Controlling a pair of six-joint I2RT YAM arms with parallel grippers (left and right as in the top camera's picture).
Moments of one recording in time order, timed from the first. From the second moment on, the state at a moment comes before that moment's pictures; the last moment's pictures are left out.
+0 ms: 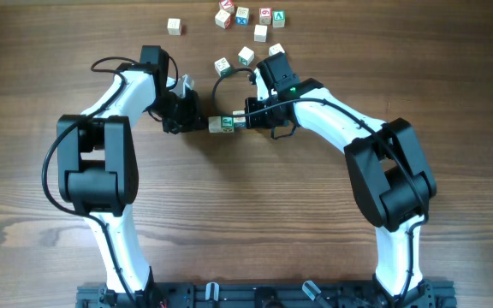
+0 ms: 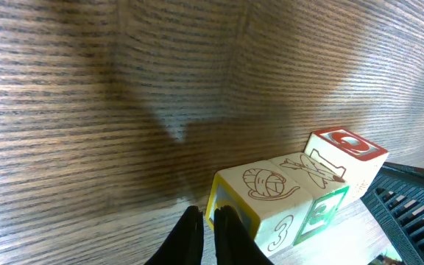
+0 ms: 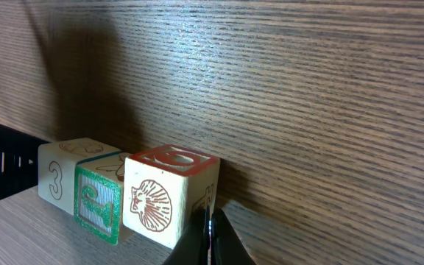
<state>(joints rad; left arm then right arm) -0.07 2.17 1.50 -0.86 0.56 -0.28 0.49 2.15 1.48 -0.46 -0.33 0.39</state>
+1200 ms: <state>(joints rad) 0.00 2.17 1.50 -0.83 0.56 -0.28 0.50 2.15 1.48 -0.45 -0.43 0.35</state>
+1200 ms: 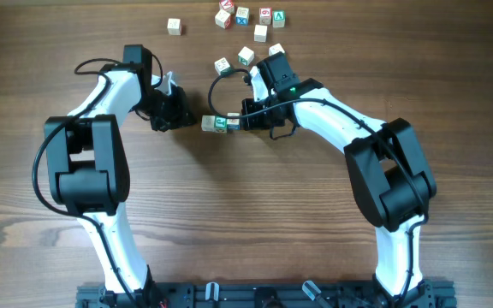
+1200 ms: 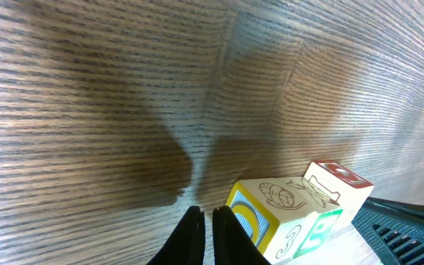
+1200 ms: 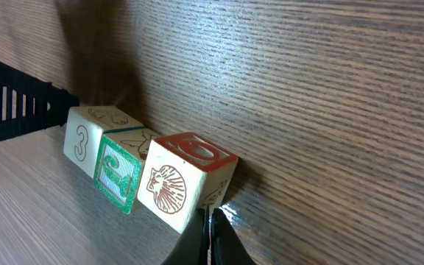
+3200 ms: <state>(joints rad) 0.10 2.16 1.50 -0.89 0.39 -0.41 0.57 2.19 1.50 -0.26 -0.17 0.69</state>
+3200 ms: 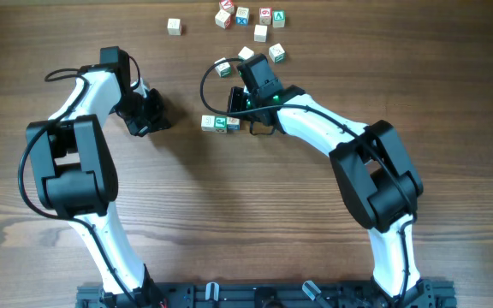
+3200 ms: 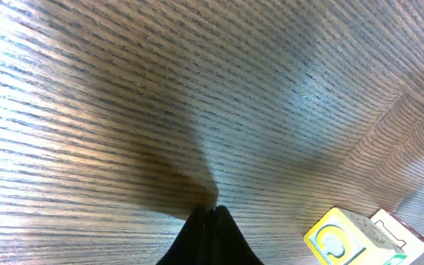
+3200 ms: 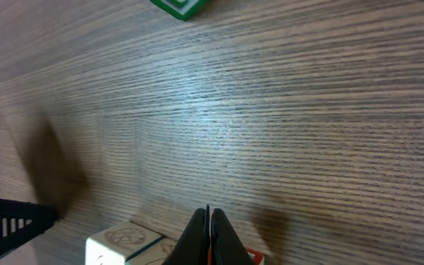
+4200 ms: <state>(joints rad) 0.10 2.16 1.50 -0.89 0.39 -0.41 0.57 2.19 1.50 -0.25 -0.25 0.67</state>
